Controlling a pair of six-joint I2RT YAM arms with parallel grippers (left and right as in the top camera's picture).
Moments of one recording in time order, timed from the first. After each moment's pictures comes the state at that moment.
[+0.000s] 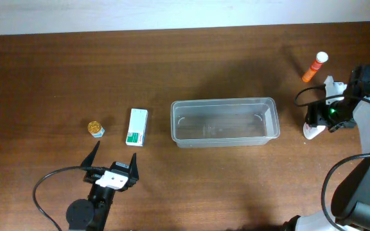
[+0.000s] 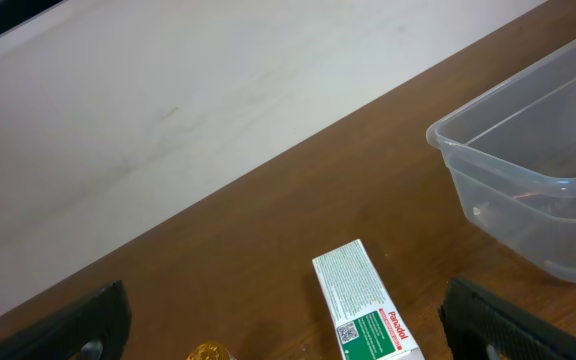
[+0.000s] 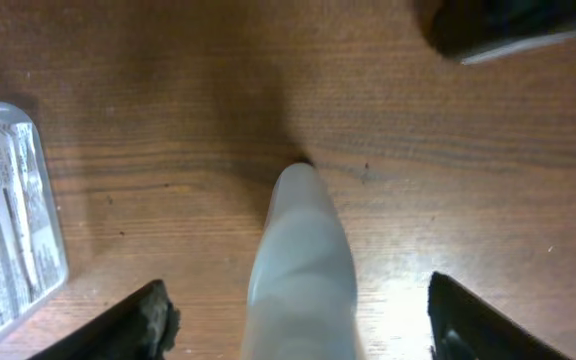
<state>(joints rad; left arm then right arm) -0.08 0.01 0.01 -0.06 0.15 0.45 -0.43 1.72 1.29 -0.91 -0.11 -0.35</state>
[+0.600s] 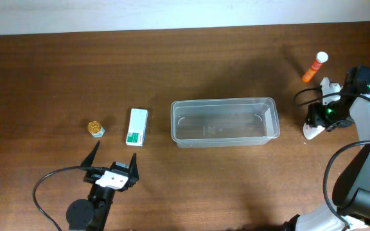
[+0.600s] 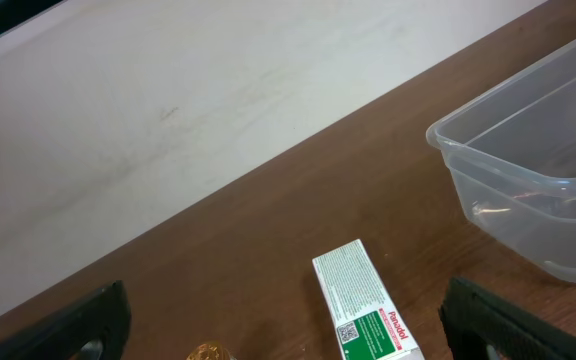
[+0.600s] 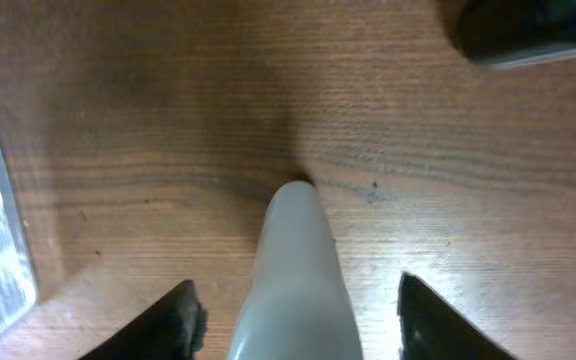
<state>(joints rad) -0.08 0.01 0.01 -0.06 0.15 0.45 -0.43 1.80 1.29 -0.87 -0.11 -0.37</state>
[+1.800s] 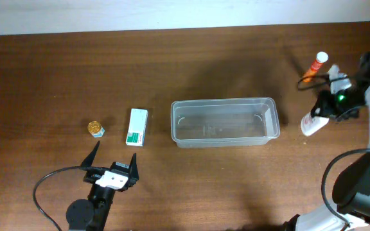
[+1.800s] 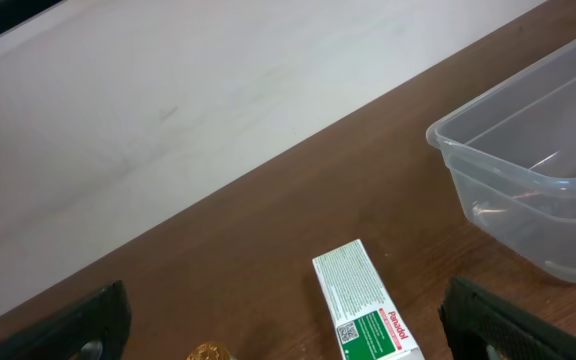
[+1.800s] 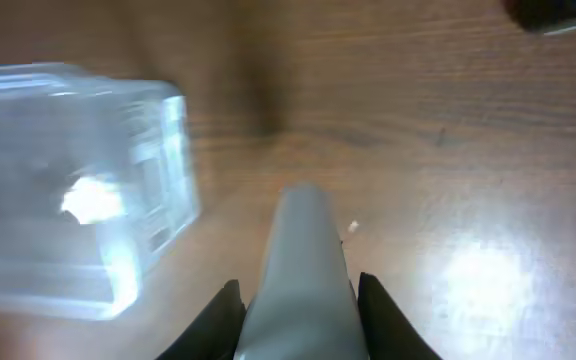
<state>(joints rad) -0.08 0.01 0.01 -0.06 0.15 0.45 -0.43 1.81 1.62 -1.32 -0.26 -0.33</state>
